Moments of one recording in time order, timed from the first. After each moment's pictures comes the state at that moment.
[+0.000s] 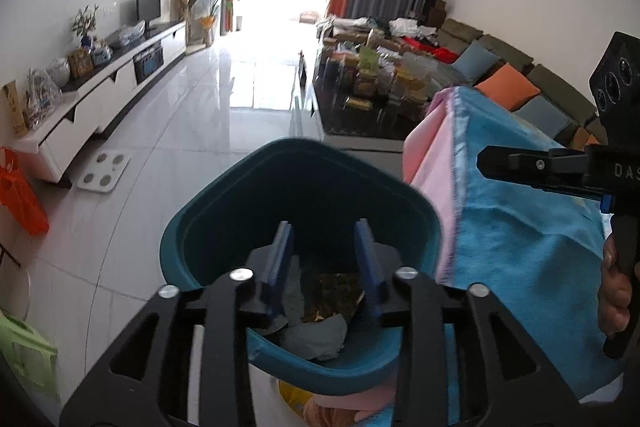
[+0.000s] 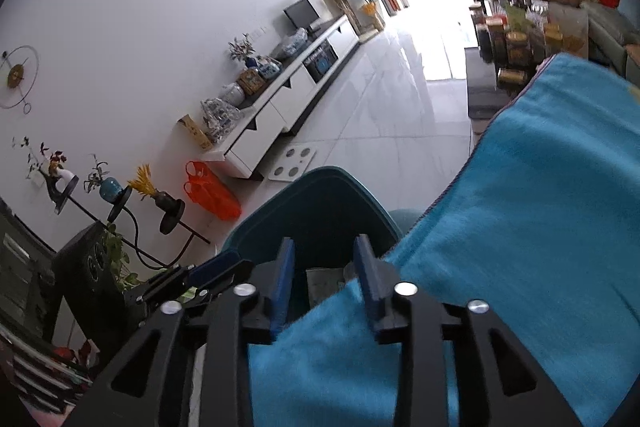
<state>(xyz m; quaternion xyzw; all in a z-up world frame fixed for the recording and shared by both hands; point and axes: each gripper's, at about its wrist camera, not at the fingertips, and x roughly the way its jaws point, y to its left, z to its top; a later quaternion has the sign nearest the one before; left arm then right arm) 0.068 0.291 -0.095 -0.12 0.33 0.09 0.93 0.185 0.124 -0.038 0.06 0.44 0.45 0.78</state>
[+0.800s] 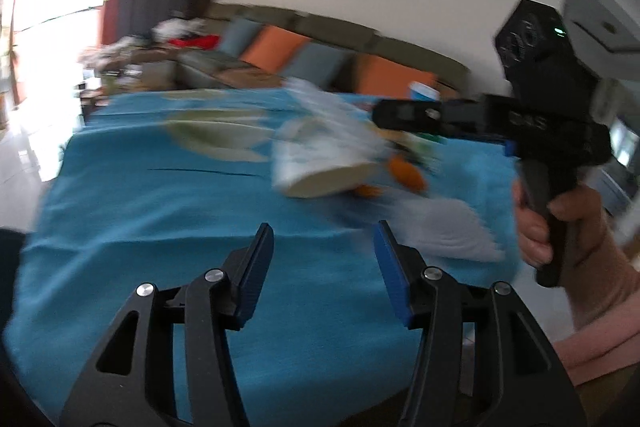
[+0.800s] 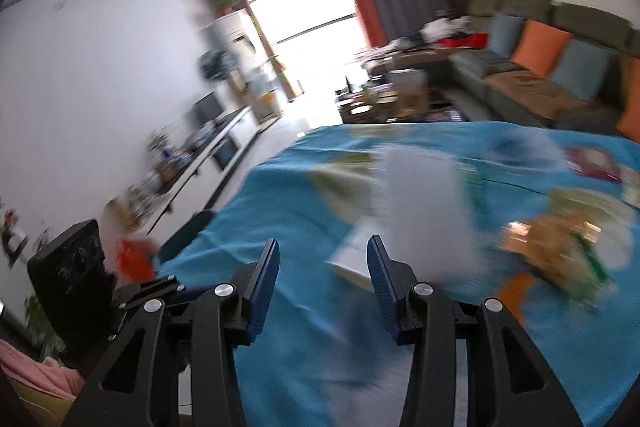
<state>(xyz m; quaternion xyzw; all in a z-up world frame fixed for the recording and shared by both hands) 0.052 -0.003 -0.055 -0.02 0.31 -0.33 0.89 0.089 -0.177 0.001 0.12 0.33 0.25 0.90</state>
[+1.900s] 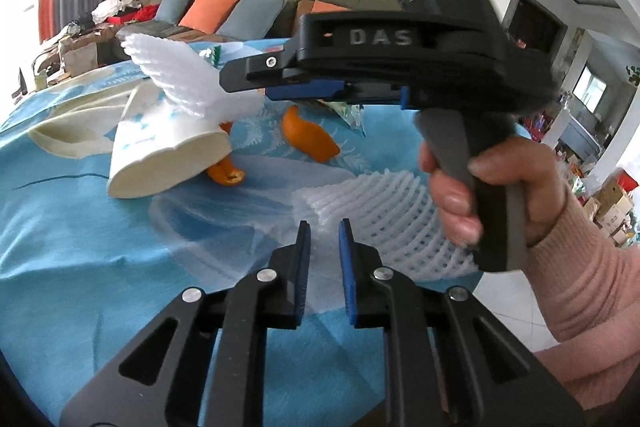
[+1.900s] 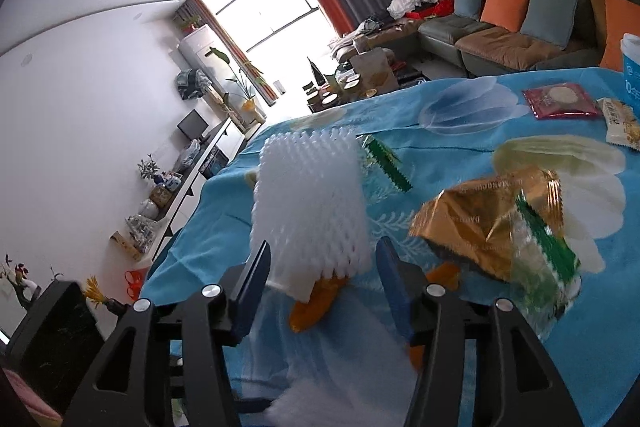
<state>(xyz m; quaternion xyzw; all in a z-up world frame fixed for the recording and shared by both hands) 0.067 -0.113 -0.087 0.04 0.37 -0.39 0.84 0.133 -0.234 -0.050 0.19 0.37 0.24 0.88</state>
